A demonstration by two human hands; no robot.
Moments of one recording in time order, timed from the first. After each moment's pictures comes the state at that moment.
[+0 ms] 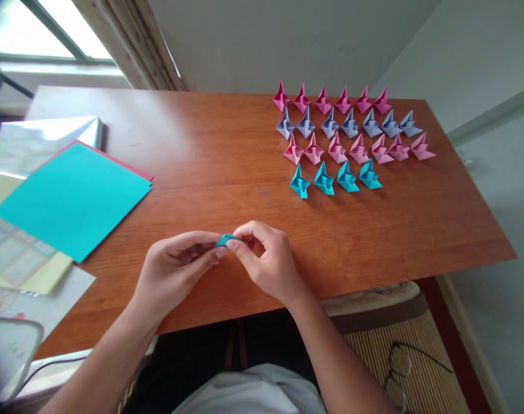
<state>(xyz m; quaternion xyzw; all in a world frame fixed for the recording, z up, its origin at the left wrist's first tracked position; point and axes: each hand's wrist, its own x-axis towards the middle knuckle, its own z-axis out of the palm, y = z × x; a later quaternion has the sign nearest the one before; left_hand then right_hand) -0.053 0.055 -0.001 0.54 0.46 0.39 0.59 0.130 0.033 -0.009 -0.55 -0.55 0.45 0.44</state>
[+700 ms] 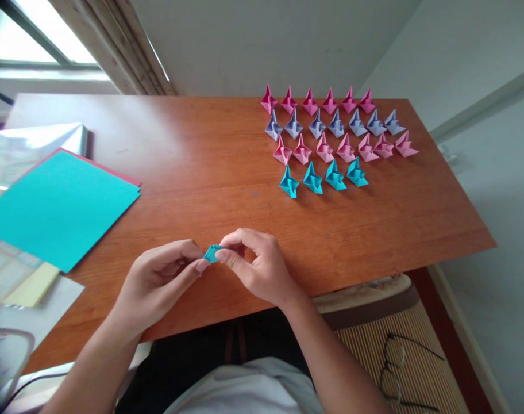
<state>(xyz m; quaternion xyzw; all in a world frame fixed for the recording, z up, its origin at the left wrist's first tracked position) -0.067 0.057 0.012 0.68 0.43 0.29 0.51 0.131 0.028 -0.009 -0.49 -0.56 0.48 0.47</state>
